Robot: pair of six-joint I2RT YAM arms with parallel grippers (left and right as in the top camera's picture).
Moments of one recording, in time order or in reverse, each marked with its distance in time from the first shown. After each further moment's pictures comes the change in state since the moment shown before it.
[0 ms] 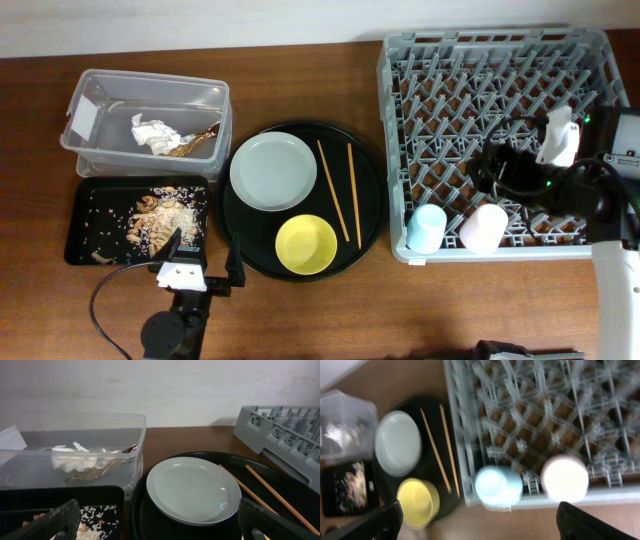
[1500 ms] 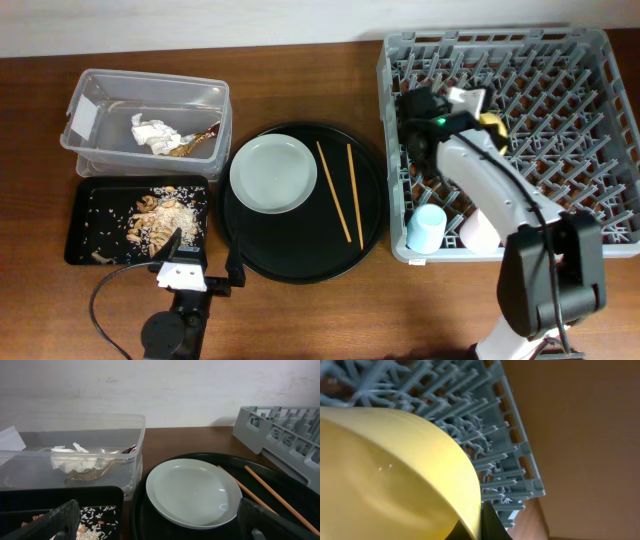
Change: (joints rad) left arm 0.000 -0.002 0.000 0.000 0.004 0.000; right arm 0.473 0.625 -0.042 0.272 1.497 0.189
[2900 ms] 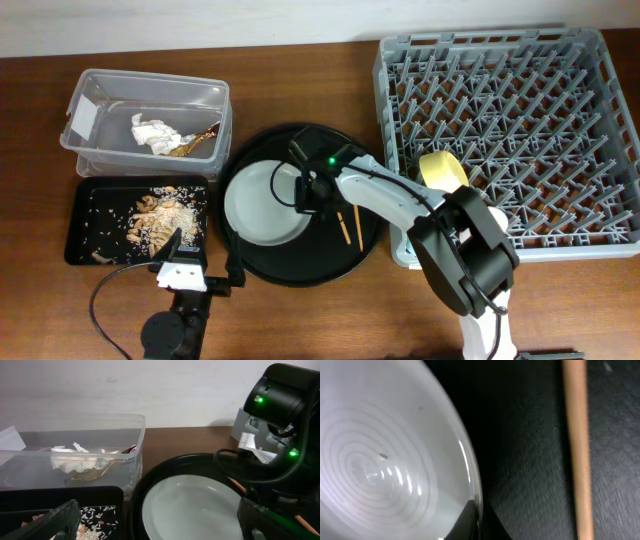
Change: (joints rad) left arm 0.000 0.000 0.000 0.000 0.000 0.000; right arm 0.372 0.269 0.086 0.270 -1.260 0.297
